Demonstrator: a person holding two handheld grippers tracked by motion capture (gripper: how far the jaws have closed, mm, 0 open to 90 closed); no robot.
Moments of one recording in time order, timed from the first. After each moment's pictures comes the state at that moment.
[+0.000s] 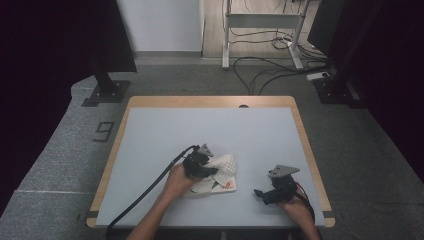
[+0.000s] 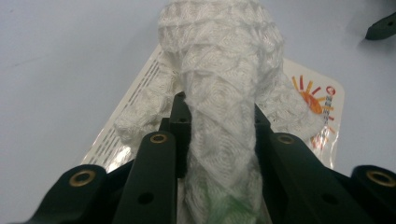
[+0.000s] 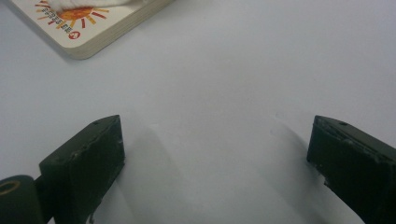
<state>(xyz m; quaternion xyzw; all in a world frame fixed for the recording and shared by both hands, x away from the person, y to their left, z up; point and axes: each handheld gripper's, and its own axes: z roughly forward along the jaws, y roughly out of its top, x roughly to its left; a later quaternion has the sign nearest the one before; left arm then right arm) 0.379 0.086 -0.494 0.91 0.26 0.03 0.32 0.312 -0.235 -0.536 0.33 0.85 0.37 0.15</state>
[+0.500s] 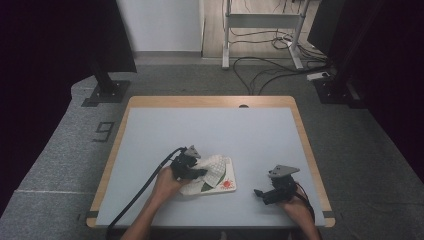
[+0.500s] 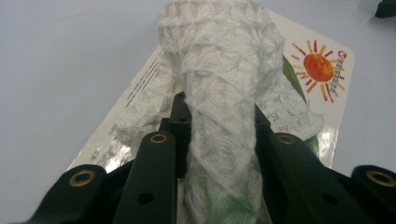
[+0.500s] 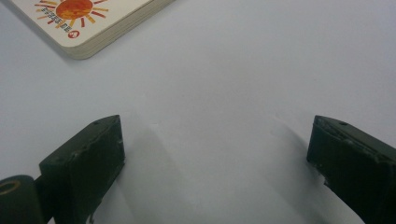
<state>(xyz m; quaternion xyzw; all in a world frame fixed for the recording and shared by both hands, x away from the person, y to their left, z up) 0.369 0.122 -0.493 0.90 0.28 0.04 0.32 0.313 -0.235 -0.537 0.33 0.85 0.37 0.15</state>
